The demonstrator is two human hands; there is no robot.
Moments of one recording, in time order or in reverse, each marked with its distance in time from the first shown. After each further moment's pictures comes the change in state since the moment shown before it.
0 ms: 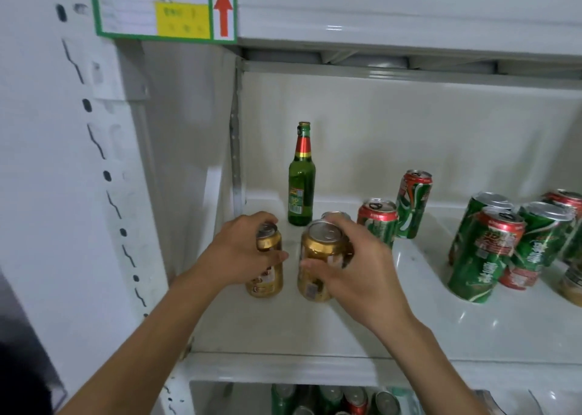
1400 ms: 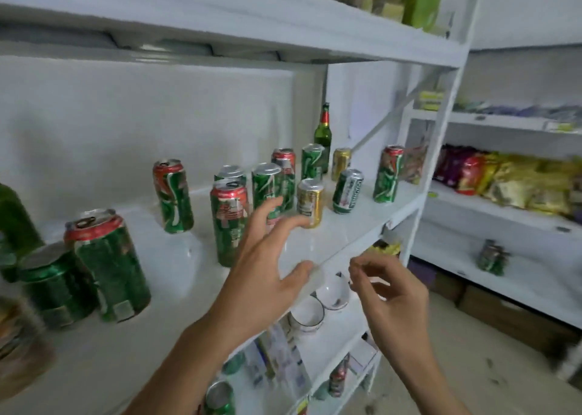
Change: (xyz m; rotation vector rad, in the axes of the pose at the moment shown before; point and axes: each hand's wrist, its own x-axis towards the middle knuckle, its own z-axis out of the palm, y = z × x) left_hand -0.045 0.271 0.203 -0.472 -0.246 0.830; right_hand -0.196 0.126 -0.227 -0.136 0.872 0.247
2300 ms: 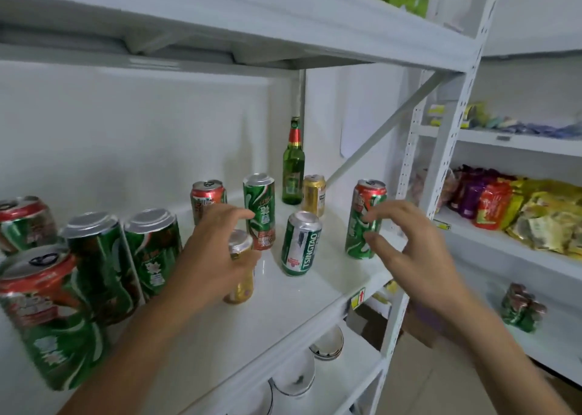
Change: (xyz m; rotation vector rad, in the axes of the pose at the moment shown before) left_hand 0.209 -0.074 0.105 0.238 0.078 -0.186; right_hand 0.283 0.144 -0.070 -0.346 -0.376 -0.226
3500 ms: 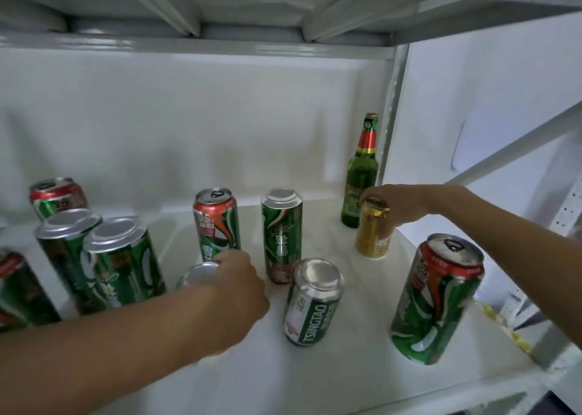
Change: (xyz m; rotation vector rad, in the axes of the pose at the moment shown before) left_hand 0.094 0.043 0.075 1.475 -1.208 0.002; right_hand 0.309 0.163 0.149 -0.318 -1.105 -0.188
